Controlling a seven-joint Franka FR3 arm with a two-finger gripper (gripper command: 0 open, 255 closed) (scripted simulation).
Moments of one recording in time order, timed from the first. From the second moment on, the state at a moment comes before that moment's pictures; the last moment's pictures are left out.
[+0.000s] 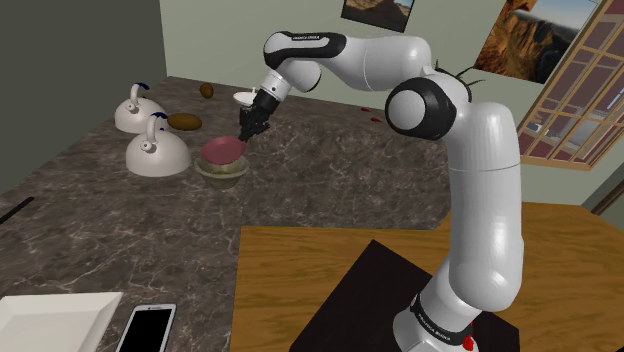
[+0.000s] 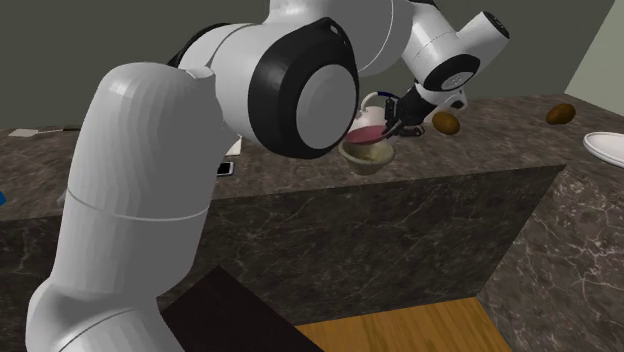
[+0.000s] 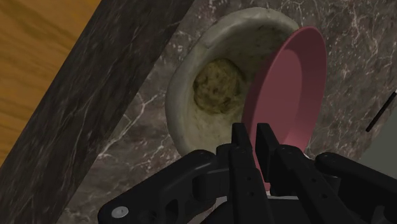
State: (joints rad) arm -0.08 0.53 -0.12 -1.35 0.64 1.84 -0.25
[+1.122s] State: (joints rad) arm -0.08 0.55 -0.11 -1.41 0.66 1.91 -0.30
